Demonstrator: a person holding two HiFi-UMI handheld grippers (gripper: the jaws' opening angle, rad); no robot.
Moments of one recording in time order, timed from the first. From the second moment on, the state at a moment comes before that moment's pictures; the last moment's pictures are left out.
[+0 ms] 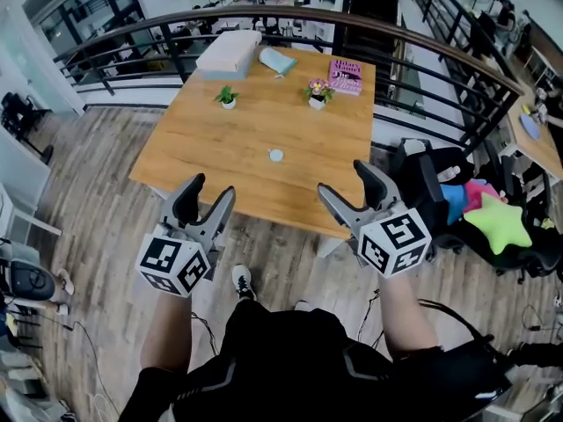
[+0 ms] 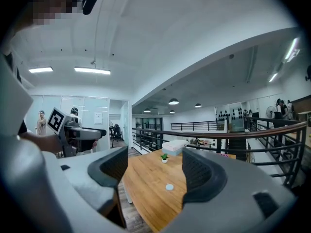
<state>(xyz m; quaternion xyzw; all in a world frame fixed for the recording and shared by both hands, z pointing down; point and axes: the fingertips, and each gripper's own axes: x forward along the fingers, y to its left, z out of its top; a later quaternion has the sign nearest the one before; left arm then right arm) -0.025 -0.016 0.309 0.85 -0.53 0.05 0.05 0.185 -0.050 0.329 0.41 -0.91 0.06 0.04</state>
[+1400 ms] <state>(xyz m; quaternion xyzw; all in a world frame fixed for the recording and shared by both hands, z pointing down) -0.182 -0.262 0.355 0.91 -0.40 0.03 0.08 0.040 -0.241 0.384 0.52 -0.84 0.11 0.11</state>
